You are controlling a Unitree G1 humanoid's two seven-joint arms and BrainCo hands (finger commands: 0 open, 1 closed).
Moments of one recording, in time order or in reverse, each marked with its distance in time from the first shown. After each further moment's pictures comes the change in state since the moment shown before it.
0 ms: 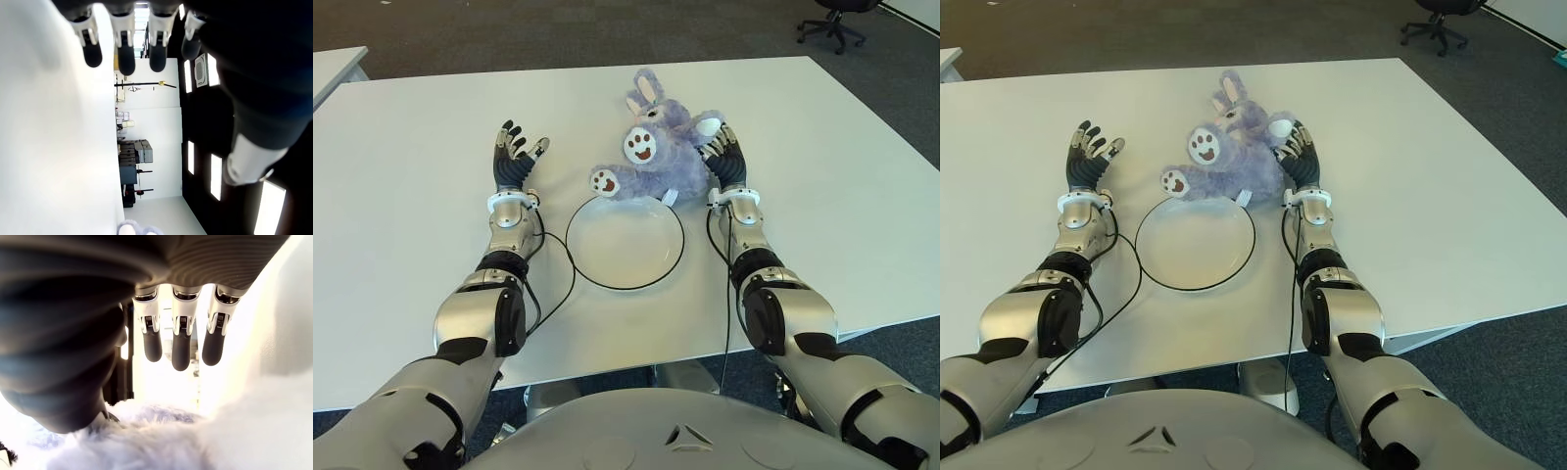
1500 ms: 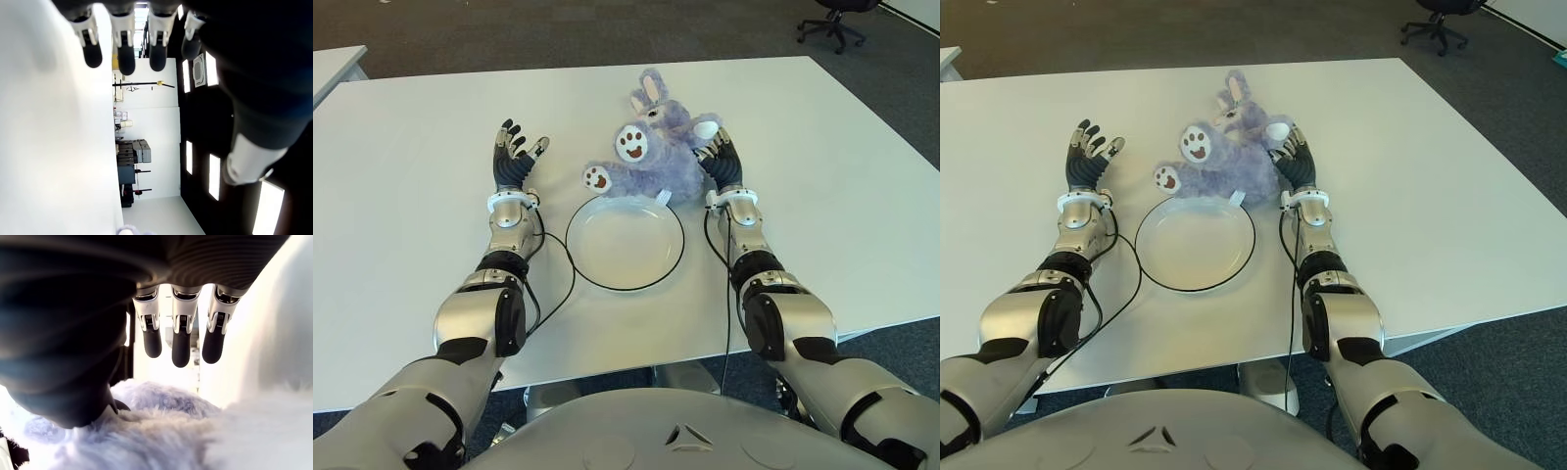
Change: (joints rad) left arm 0.000 0.000 0.000 -0.003 0.000 -0.009 0.000; right arm 0.030 0.002 0.030 -0.063 0.000 0.003 0.051
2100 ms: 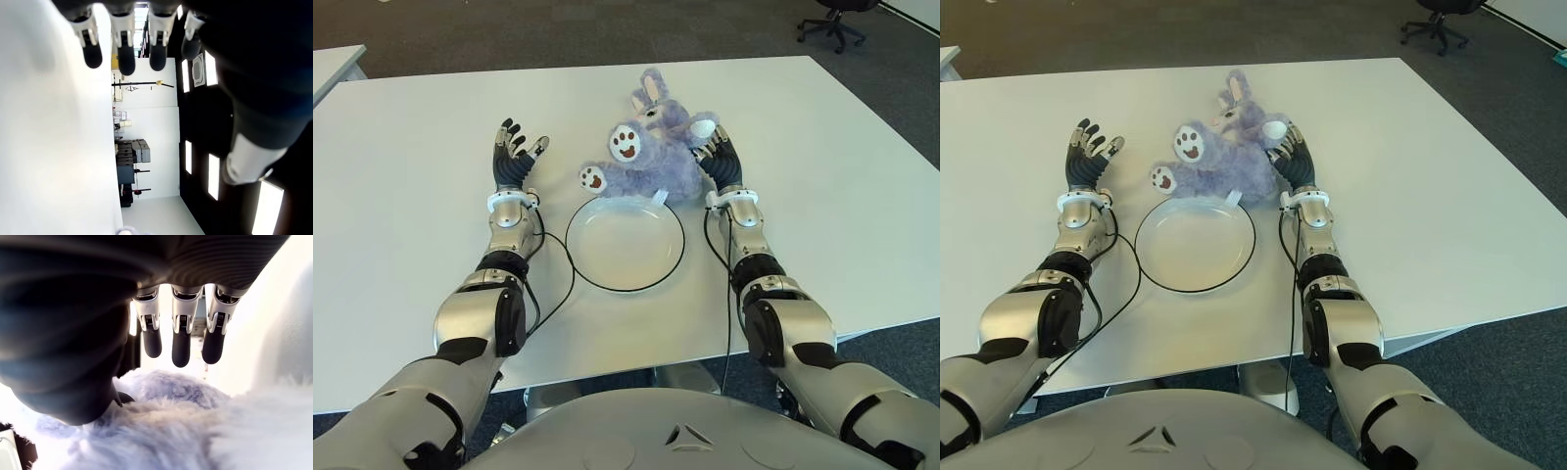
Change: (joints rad) left arm 0.000 0.000 0.000 -0.003 0.000 -0.003 0.000; right arm 0.038 0.002 0.018 -0.084 0.005 -0.001 0.043
